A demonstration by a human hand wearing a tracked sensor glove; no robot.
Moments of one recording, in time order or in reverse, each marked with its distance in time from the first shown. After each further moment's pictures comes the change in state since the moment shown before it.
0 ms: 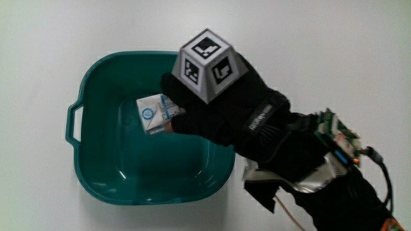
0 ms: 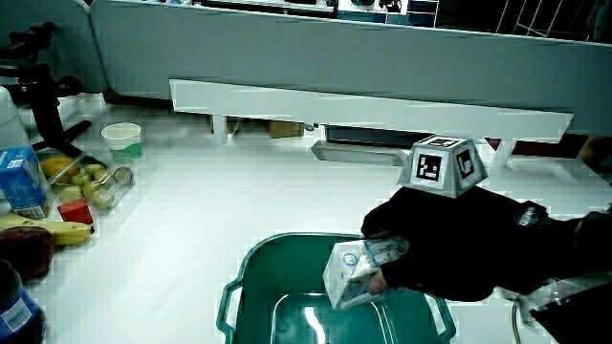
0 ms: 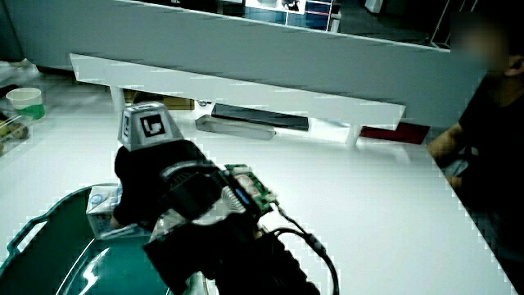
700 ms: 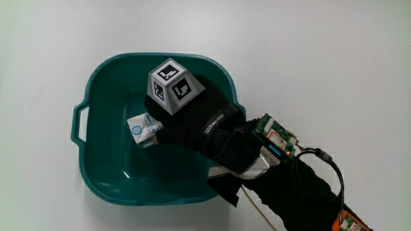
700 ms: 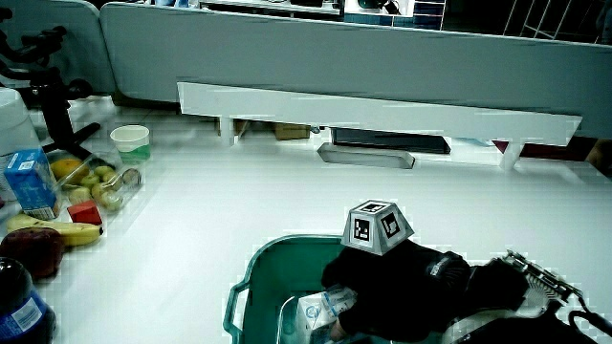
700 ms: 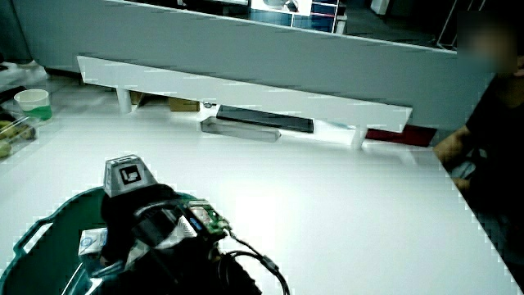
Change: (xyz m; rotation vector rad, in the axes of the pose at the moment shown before) arm -0.021 0.059 -0.060 -0.101 -0.003 0.013
